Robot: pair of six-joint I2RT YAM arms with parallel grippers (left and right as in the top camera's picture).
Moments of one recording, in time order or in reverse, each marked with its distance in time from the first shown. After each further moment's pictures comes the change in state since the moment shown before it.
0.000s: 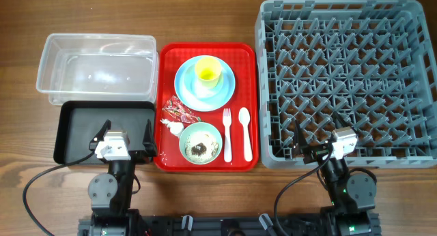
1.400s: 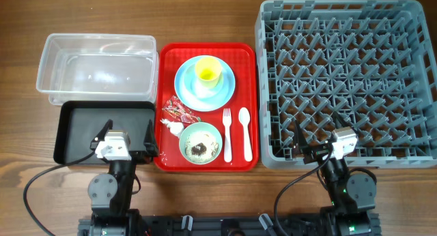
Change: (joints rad) left arm 0.000 0.000 0.000 0.002 0.027 -0.018; right arm 0.000 0.000 0.000 0.000 0.000 0.000
